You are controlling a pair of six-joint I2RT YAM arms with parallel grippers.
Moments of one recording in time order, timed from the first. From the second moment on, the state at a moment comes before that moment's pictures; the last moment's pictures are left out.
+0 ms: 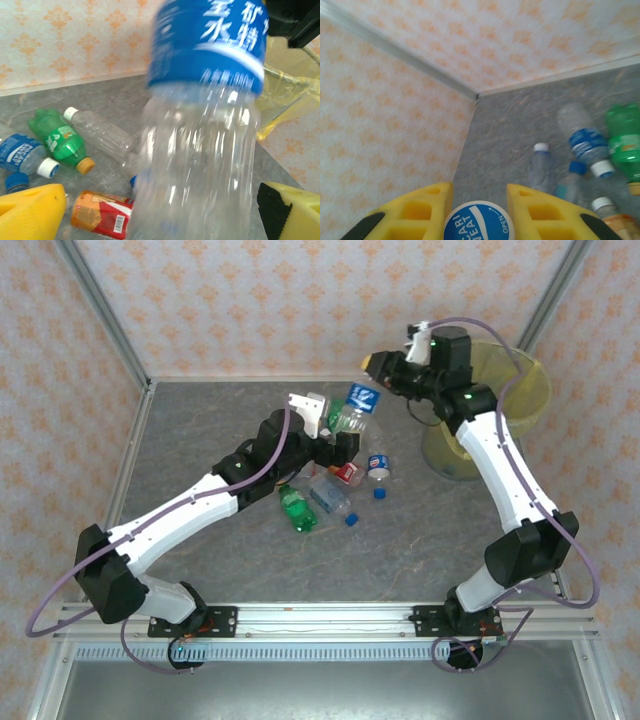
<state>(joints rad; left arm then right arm) -0.73 1.39 1.23 -0.17 -0.09 -0.36 0.25 1.56 1.69 -0.49 -0.52 0.70</state>
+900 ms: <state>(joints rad) -0.72 1.26 1.08 -0.12 -0.16 -0.41 -0.14 1.46 1.87 -0.64 0.26 0.50</state>
